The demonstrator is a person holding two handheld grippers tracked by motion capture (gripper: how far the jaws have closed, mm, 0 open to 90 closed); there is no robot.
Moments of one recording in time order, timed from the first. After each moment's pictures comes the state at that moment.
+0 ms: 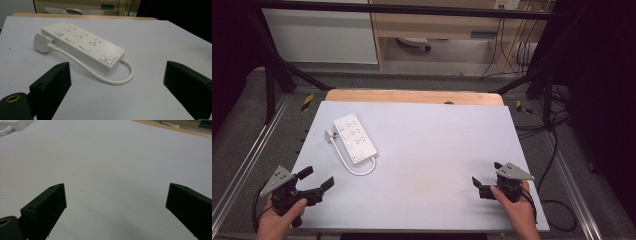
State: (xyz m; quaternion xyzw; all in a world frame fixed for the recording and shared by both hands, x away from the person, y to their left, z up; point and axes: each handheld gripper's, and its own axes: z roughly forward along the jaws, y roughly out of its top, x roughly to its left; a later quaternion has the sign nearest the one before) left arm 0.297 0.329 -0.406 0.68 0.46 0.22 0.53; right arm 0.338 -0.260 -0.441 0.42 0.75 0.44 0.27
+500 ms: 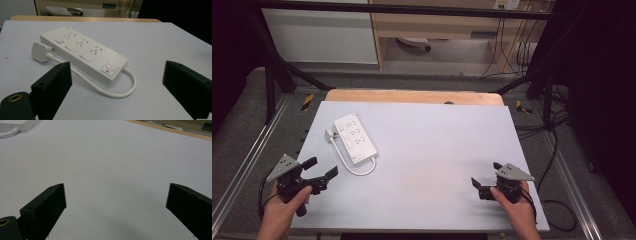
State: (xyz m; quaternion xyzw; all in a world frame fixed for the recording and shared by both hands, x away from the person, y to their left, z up) left arm 0.320 0.321 -0.394 0.68 0.47 0.22 0.51; right arm 0.336 -0.258 -0.440 0.41 0.75 0.45 0.26
